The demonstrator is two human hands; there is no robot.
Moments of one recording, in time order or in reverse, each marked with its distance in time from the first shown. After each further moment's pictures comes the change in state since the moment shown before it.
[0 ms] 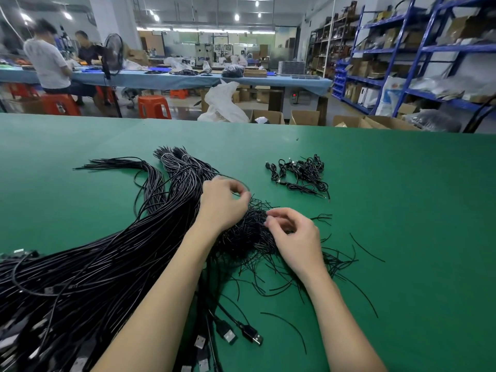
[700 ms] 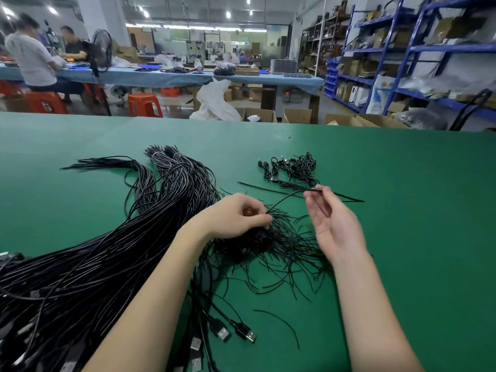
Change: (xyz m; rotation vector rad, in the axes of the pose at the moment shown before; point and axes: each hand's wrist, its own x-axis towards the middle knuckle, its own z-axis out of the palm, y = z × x) left_hand -0.011 0.007 -0.003 0.050 -0.601 0.227; right_hand 0.021 -0.021 -0.063 0.939 0.237 0.416
